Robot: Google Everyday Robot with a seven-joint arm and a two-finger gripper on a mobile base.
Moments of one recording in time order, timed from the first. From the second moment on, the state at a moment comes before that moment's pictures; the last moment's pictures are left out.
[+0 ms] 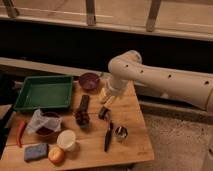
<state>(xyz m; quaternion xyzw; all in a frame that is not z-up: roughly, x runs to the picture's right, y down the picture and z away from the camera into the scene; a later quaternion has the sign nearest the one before) 0.039 0.047 0.729 -0.28 0.10 0.62 0.73</state>
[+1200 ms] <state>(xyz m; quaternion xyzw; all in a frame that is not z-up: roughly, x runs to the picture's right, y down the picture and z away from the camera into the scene) 0.035 0.045 0.728 -0.28 0.09 0.61 0.73</state>
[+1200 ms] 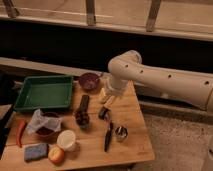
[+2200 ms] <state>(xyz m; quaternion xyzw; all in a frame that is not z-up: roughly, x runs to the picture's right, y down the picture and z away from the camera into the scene) -0.172 0.042 0.708 -0.33 -0.02 0.45 0.83</state>
